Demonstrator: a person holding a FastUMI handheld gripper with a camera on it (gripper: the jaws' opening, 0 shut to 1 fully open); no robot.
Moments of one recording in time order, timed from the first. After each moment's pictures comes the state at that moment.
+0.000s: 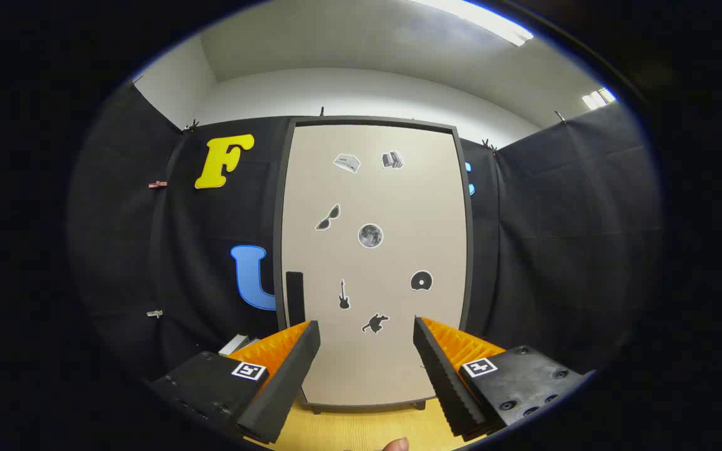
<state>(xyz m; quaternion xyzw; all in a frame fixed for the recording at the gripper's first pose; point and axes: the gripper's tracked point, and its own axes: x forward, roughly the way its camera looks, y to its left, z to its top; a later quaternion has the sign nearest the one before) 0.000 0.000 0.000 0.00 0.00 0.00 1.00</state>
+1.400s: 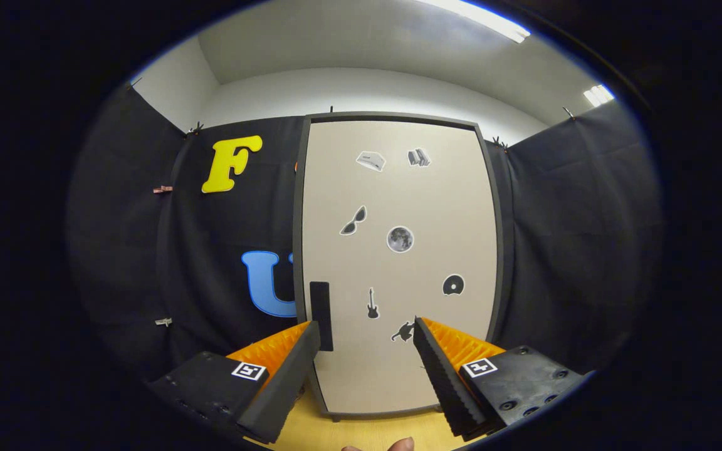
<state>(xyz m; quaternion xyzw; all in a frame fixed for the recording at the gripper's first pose) 0.037 0.051 0.001 0.03 0.00 0.02 1.00</state>
